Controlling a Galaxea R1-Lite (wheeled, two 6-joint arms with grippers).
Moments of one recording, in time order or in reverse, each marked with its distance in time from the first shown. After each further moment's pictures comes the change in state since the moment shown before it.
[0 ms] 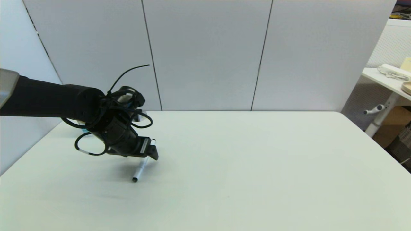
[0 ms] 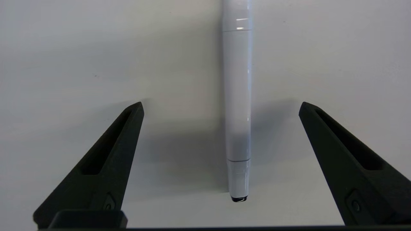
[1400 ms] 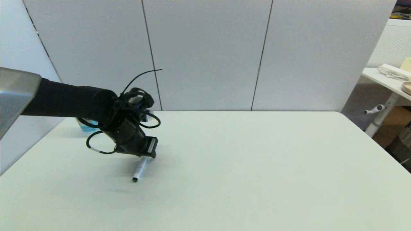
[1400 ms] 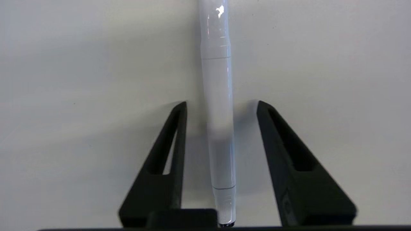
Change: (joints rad) left arm -0.034 0.062 -0.057 0.002 0.028 -0.007; right arm 0.000 0.000 0.000 0.000 0.000 0.000
